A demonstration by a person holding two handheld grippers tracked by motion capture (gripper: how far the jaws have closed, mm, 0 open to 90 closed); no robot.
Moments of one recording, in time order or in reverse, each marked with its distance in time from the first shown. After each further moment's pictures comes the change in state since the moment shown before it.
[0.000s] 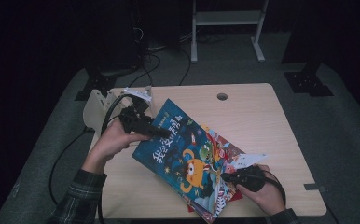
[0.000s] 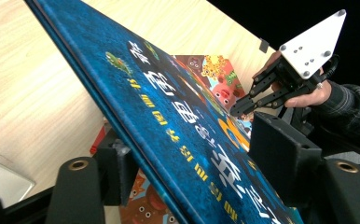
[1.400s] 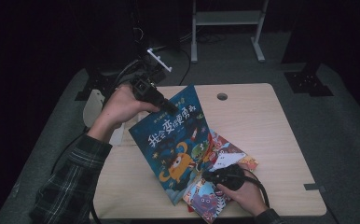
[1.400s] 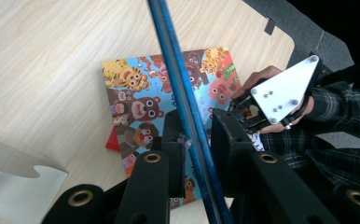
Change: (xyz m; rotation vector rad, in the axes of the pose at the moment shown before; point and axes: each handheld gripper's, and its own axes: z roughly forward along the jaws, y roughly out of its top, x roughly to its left) left arm -0.032 0.094 -0.019 0.221 0.068 0.030; right arm 0.023 0.030 0.038 -0.035 0.034 -0.059
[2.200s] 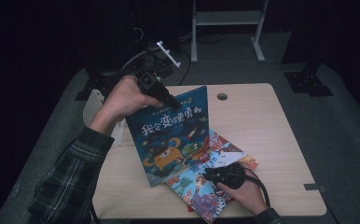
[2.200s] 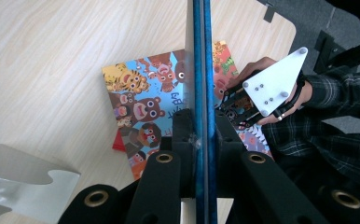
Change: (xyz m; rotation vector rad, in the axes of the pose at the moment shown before) left arm -0.017 0.019 -0.008 0.046 0.033 0.078; right arm -0.004 -0.001 0.000 -0.007 -0.033 -0.001
